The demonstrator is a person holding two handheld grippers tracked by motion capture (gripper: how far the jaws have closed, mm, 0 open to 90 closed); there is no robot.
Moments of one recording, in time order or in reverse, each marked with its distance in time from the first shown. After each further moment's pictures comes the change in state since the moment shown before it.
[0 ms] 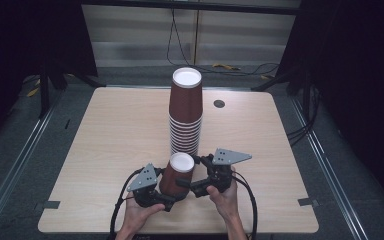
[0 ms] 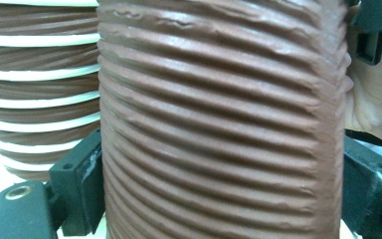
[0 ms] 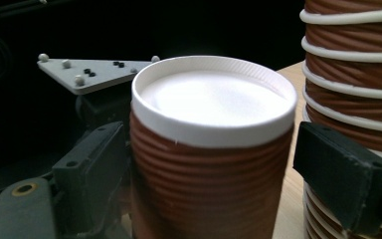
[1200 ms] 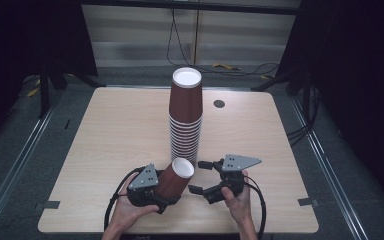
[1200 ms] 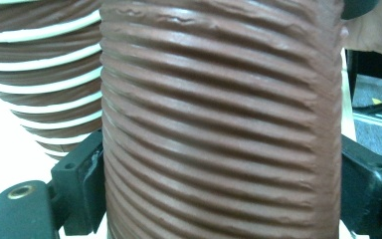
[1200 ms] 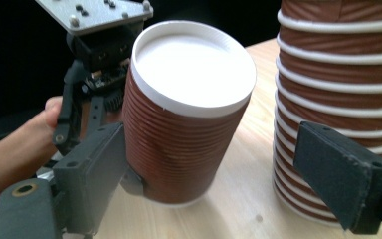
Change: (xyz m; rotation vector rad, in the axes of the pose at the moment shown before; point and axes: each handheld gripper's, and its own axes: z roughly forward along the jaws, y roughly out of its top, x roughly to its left) left arm 0.004 0.009 -0.011 0.229 -0.016 0.094; right arm -0.006 -0.012 -0.030 0.114 -0.033 -0.060
